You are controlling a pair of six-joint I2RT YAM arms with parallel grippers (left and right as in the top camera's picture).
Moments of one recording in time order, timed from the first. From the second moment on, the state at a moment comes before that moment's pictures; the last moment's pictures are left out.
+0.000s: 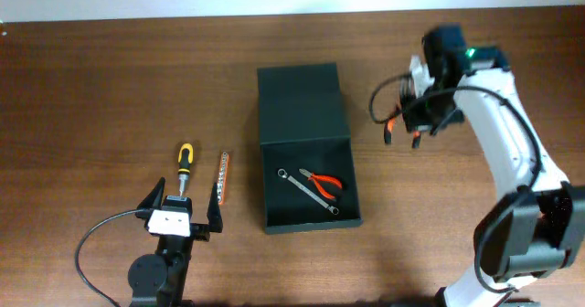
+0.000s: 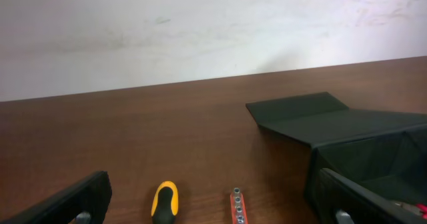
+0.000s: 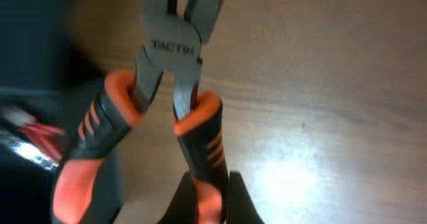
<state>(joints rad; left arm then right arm) -0.03 0.01 0.01 -0.07 0.08 0.06 0.09 1.84 1.71 -1.32 -0.04 -0.04</state>
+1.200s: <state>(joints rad) -0.03 0.01 0.01 -0.07 0.08 0.06 0.61 1.84 1.45 -1.16 0.00 -0.38</state>
